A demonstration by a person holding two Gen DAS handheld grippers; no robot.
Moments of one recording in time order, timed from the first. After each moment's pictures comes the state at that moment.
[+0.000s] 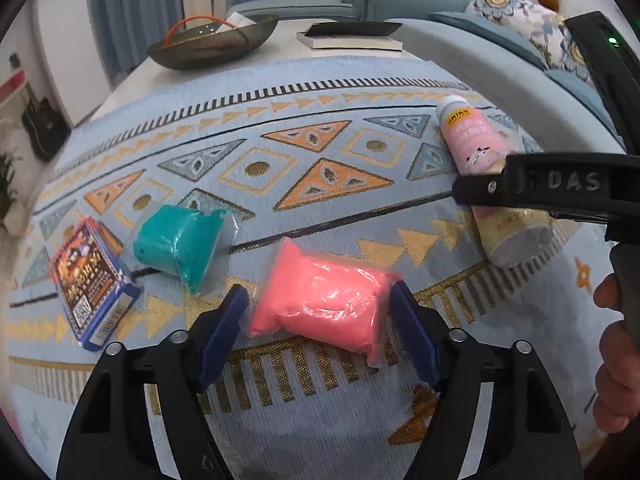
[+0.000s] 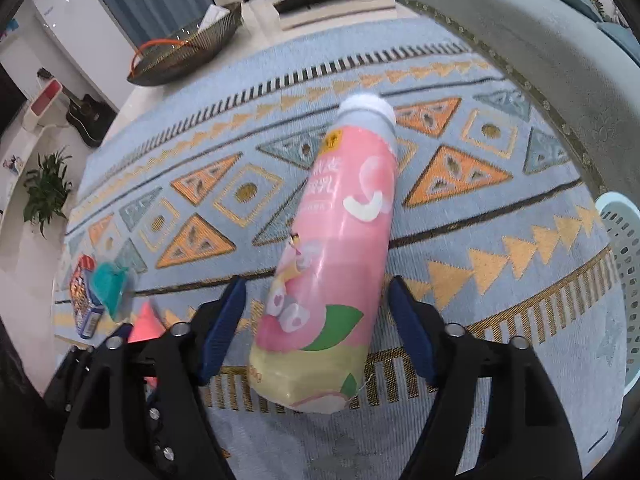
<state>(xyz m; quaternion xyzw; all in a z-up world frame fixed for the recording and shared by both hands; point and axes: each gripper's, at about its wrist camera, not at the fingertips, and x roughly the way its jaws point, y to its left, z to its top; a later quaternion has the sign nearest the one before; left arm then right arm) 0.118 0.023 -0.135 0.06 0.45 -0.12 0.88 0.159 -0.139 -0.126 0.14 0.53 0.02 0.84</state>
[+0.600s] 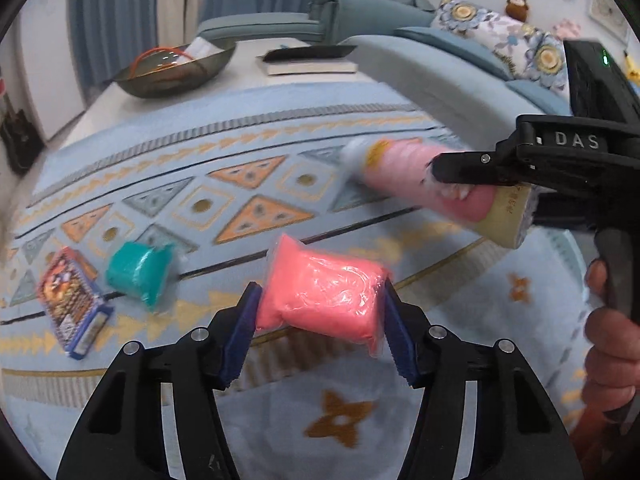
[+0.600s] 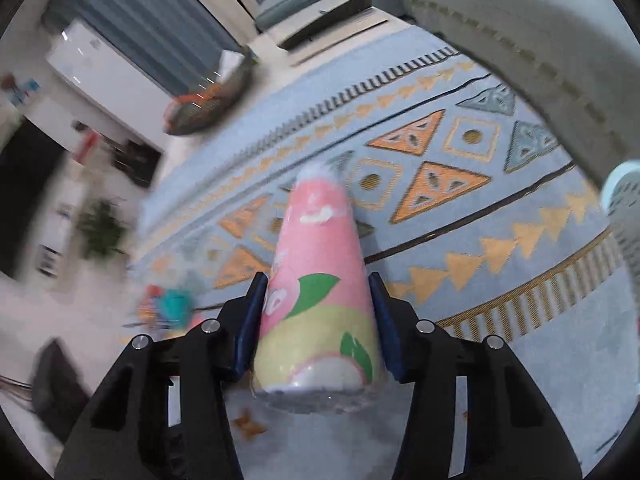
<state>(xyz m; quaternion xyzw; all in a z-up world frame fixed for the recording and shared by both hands) 0.100 -0.004 -0.095 0.03 0.43 -0.19 0.88 0.134 -0.201 -0.084 0.28 0.47 0.10 0.83</state>
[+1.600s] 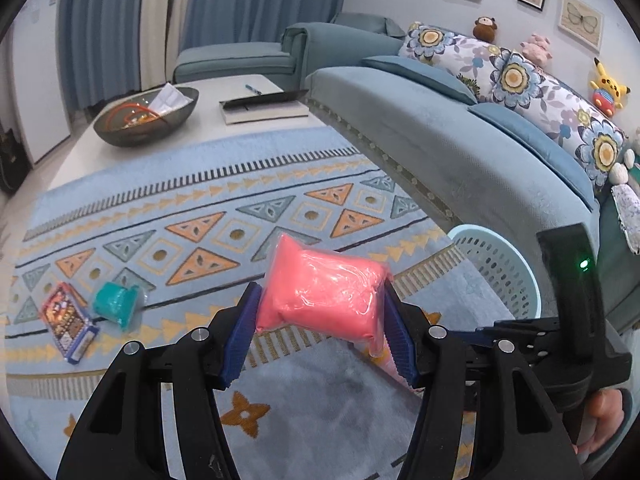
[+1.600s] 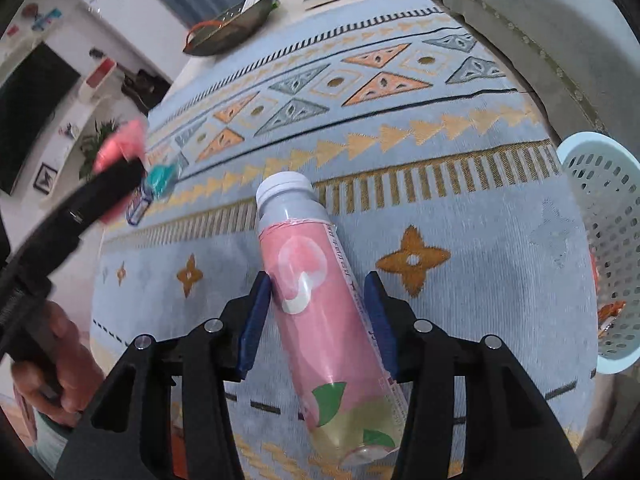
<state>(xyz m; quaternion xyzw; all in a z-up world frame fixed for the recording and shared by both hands) 0.057 -0.047 -0.035 0.02 0.38 -0.22 0.90 0.039 -0.215 -0.113 0.16 0.55 0.14 0.81</state>
